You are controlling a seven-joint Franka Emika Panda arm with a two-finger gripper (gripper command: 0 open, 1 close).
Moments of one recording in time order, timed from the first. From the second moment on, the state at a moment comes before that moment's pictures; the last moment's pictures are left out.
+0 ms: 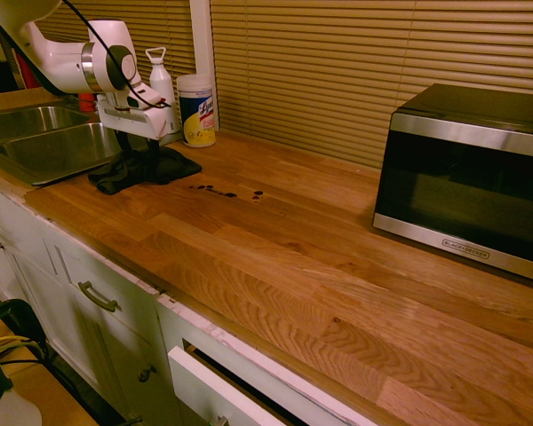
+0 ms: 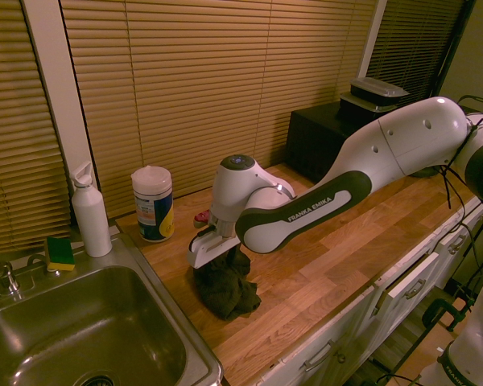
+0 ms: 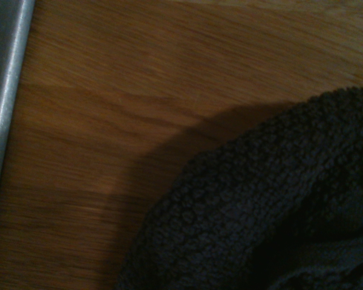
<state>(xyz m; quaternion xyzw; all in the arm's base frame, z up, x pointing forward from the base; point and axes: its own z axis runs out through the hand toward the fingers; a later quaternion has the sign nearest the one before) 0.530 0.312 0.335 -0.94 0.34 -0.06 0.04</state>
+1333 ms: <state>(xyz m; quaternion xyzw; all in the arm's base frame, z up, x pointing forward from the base) 0.532 0.235 0.337 -0.95 0.32 -0.07 0.02</state>
